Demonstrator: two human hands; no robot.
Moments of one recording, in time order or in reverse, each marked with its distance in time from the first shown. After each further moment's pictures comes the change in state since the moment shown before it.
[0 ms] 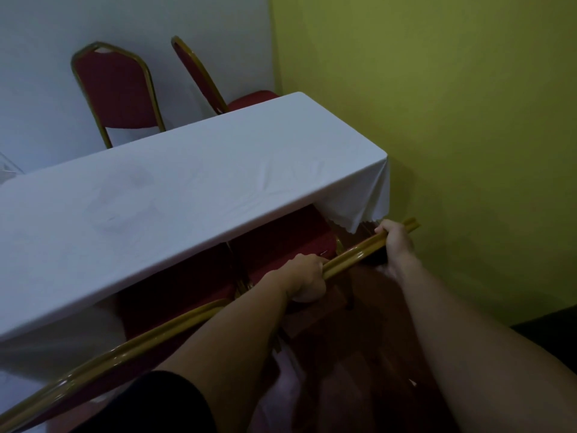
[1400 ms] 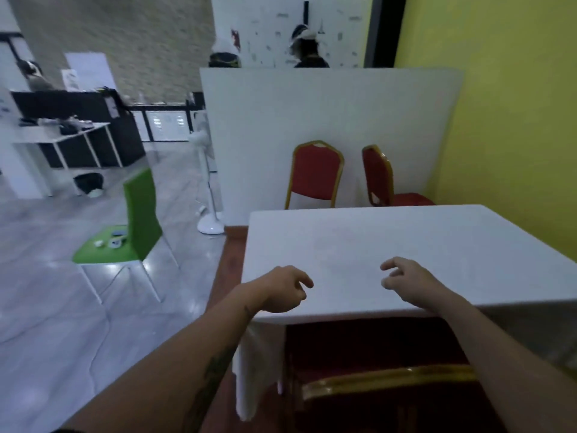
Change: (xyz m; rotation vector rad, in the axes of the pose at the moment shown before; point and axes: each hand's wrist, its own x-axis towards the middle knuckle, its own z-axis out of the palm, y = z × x) left_hand -0.359 -0.401 -0.133 -0.122 0.481 -0.158; right_hand -0.269 0.102 0.370 -1.195 -0.478 -0.724
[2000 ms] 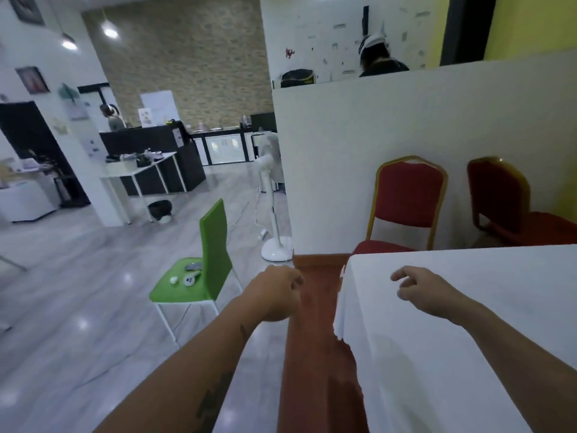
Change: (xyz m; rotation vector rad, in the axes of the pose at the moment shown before) left_hand 0.064 -0.298 -0.235 0.140 0.323 -0.169; right_hand 0.241 -0.272 0.197 0.049 -0.100 -0.148
